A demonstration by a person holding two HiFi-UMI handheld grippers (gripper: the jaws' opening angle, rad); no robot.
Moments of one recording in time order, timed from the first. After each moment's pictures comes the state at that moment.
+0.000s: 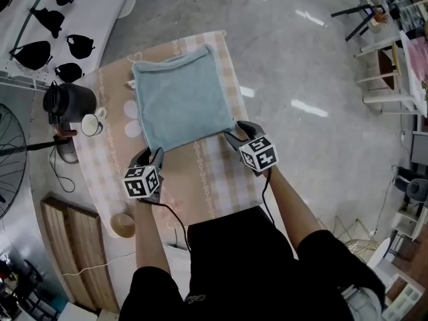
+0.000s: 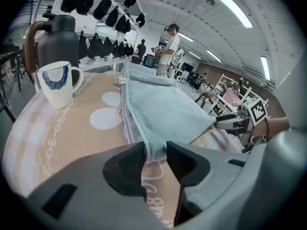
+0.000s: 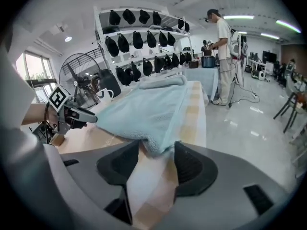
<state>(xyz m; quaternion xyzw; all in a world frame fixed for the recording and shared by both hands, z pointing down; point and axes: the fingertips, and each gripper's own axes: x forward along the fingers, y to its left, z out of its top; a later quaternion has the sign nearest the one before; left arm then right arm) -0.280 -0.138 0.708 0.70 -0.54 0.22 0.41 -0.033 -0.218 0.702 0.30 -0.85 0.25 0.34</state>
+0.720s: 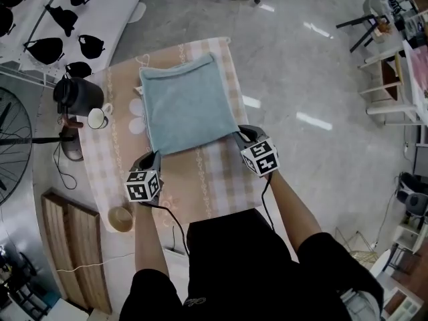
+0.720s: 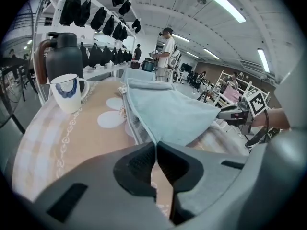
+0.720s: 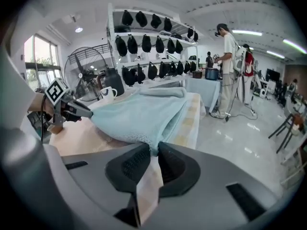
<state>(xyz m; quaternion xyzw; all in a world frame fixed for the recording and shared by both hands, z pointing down) -0.276 -0.111 0.688 0.70 -0.56 0.23 0.37 -0.020 -0.216 0.674 0.31 -0.87 0.18 0.35</state>
